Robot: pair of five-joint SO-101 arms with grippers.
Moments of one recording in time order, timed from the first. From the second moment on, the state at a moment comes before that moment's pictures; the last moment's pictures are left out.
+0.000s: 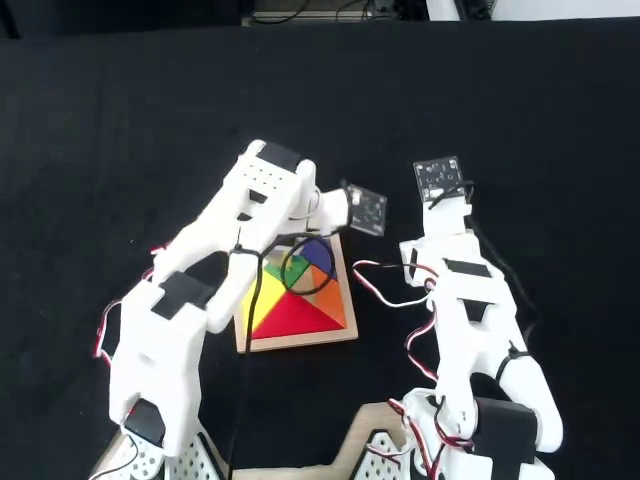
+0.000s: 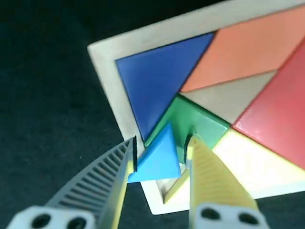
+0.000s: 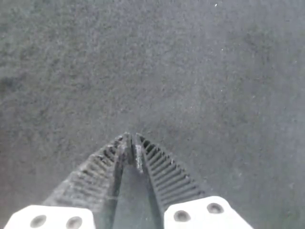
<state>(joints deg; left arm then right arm) 20.9 31.2 -12.4 77.1 -72.0 8.2 -19.7 64.7 21.1 17.5</state>
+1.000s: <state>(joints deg) 20.9 32.5 -14.2 81.5 -45.2 8.2 -19.7 64.7 21.1 17.5</state>
